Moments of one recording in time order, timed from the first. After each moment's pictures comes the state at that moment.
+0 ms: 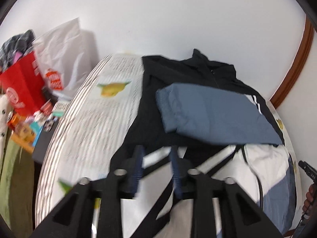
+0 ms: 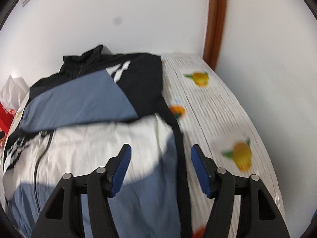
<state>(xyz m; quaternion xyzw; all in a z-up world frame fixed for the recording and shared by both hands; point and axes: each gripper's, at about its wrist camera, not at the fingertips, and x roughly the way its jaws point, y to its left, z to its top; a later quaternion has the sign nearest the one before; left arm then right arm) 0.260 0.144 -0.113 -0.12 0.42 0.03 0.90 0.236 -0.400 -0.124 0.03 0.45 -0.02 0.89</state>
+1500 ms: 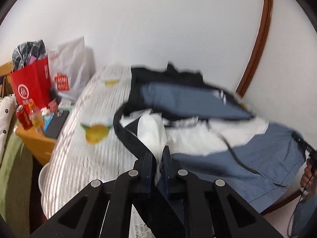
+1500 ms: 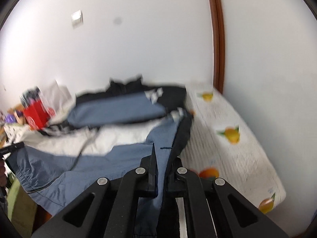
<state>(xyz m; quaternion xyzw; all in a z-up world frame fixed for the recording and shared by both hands) 0.076 0.129 -0.081 -0.10 0.33 -0.04 0.94 0.051 -0.394 -0.071 0.05 0.30 0.07 0.95</state>
